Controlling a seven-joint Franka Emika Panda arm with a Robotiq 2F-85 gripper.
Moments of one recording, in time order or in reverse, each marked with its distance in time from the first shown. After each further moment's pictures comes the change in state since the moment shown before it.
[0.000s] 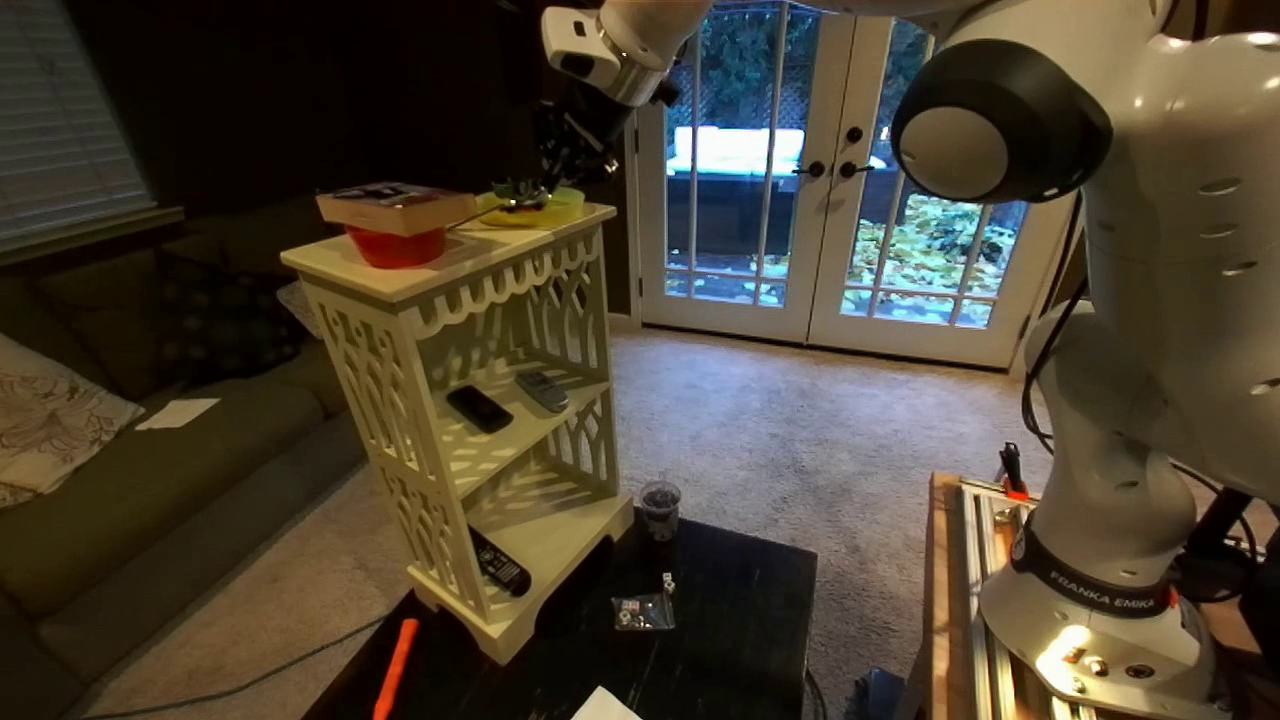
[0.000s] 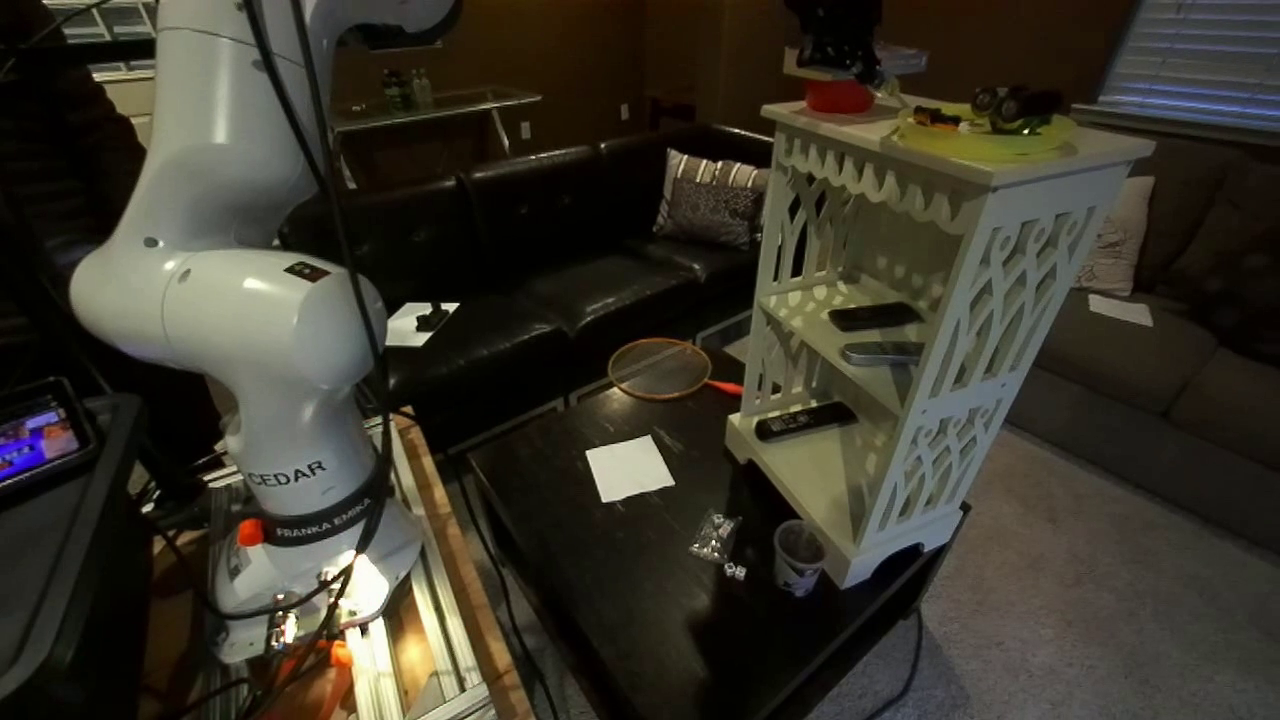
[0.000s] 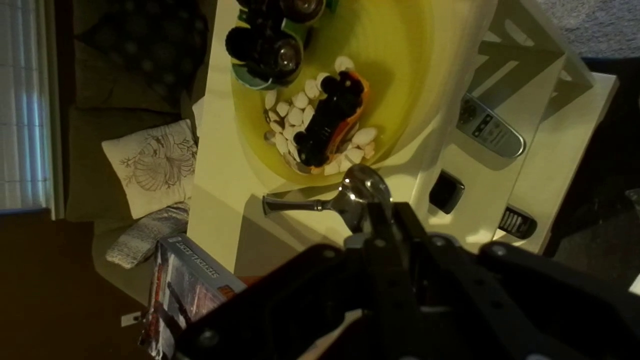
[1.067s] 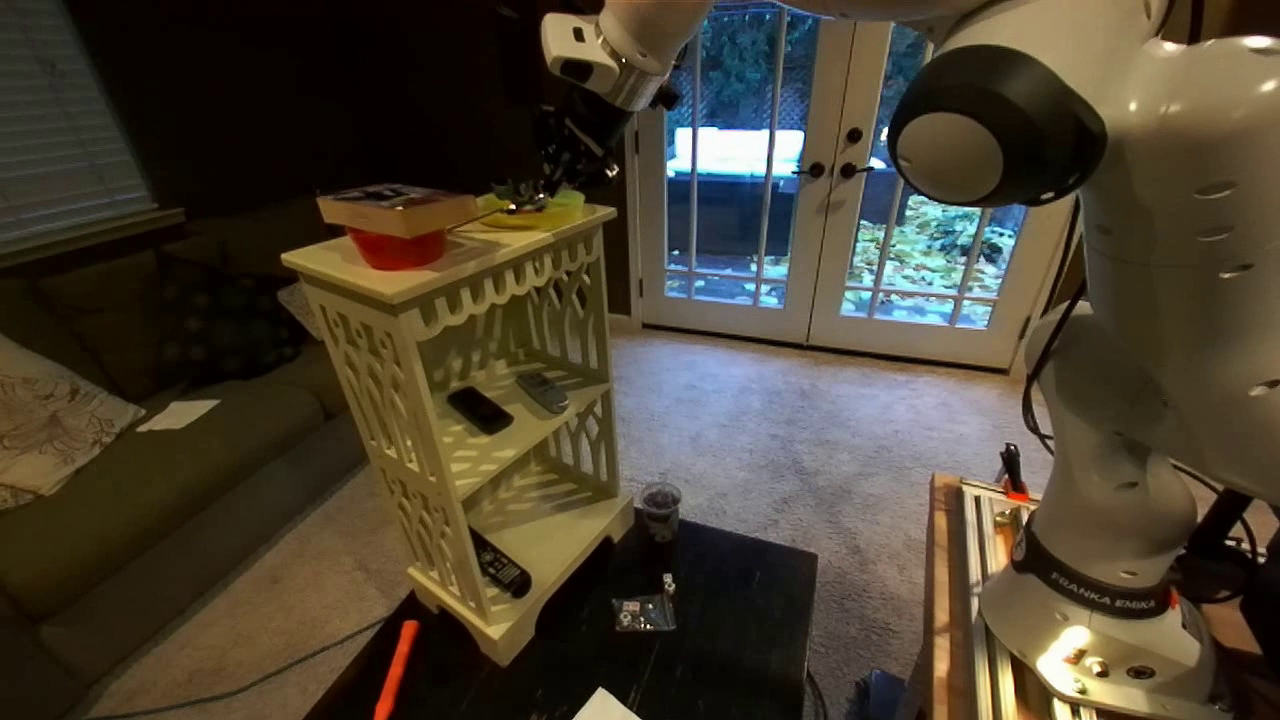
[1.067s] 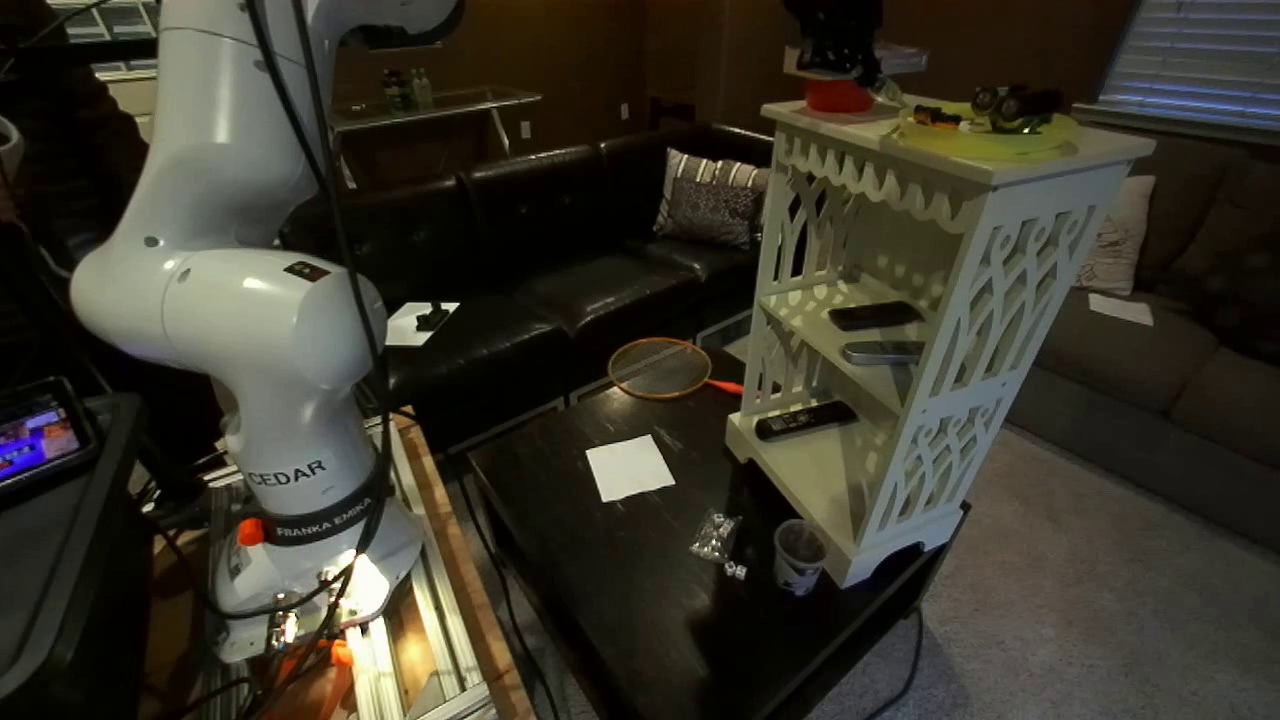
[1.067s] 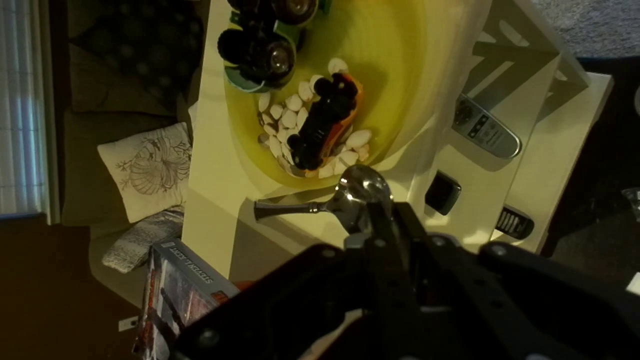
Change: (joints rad) arm -0.003 0.008 0.001 -0.001 -0.001 0.003 0.011
